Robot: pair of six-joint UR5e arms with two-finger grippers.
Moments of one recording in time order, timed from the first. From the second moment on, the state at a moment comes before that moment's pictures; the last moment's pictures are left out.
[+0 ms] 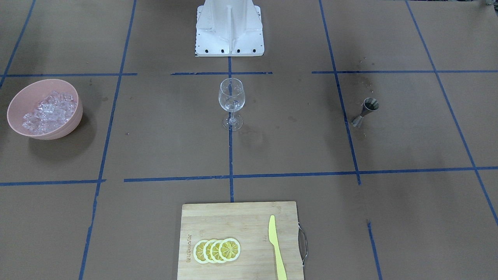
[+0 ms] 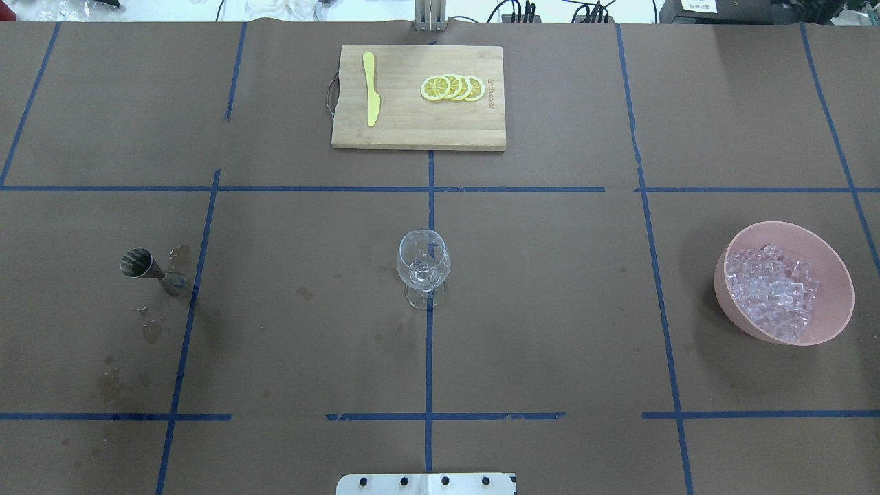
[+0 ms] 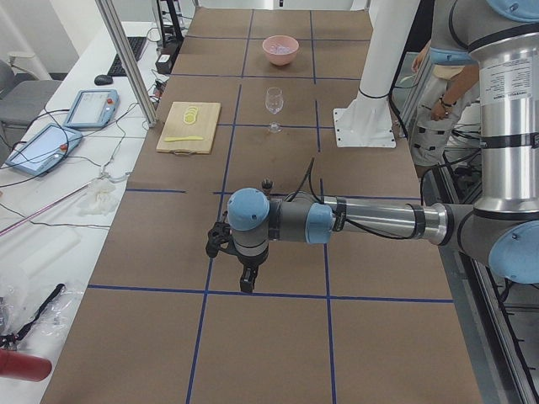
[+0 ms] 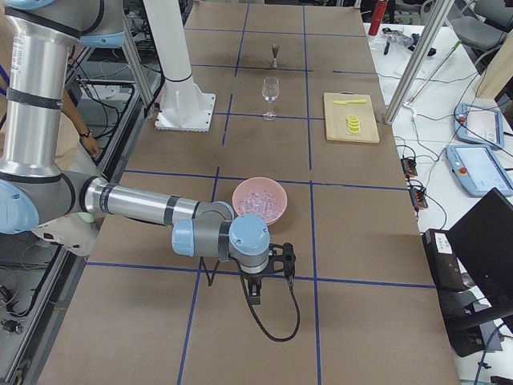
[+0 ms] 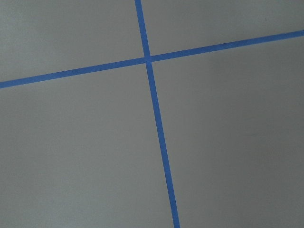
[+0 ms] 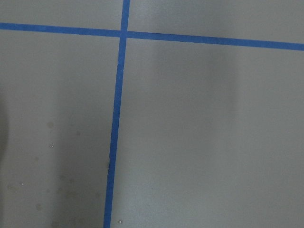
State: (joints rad) left arm -1.56 -1.43 -1.79 -1.54 -2.38 0.14; right arm 1.63 -1.80 1.66 -1.43 2.35 -0.11
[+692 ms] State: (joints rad) left arm -1.56 -1.45 -1.78 -1.55 -2.37 0.14; right arm 1.63 -1.79 1.66 -1.37 2.37 -0.10
